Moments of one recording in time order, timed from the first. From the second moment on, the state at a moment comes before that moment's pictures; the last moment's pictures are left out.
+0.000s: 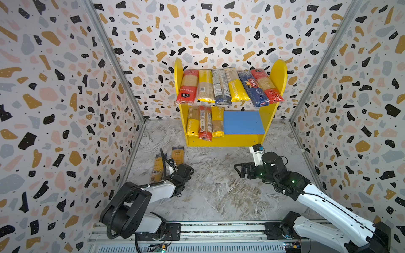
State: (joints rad) left arm -0.47 1.41 0.43 -0.01 -0.55 -0.74; right arm 0.70 0.93 0.78 -0.42 -0.08 0.54
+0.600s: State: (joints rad) left arm -0.47 1.48 0.52 -0.07 -0.48 -0.71; right arm 0.63 0.92 0.75 -0.39 -0.17 0.51
